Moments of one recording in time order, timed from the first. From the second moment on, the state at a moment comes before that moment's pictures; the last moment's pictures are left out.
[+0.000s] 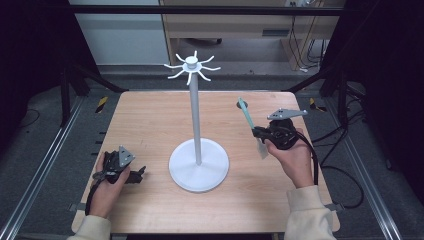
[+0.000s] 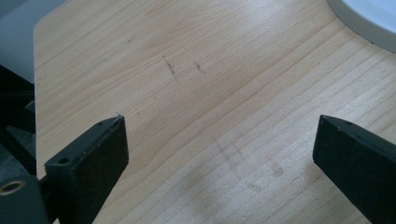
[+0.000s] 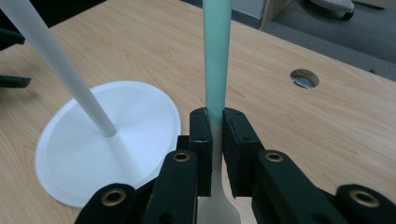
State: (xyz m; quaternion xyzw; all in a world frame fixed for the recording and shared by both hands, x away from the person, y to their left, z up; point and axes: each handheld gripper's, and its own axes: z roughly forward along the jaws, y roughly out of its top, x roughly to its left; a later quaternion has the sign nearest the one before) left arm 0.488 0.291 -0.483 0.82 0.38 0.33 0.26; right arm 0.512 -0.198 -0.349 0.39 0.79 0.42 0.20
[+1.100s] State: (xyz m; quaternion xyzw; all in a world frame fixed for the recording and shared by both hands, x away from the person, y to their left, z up) left arm 0.489 0.290 -0.482 0.82 0.38 0.33 0.27; right arm 0.474 -0.191 -0.310 0.36 0.75 0.51 0.22
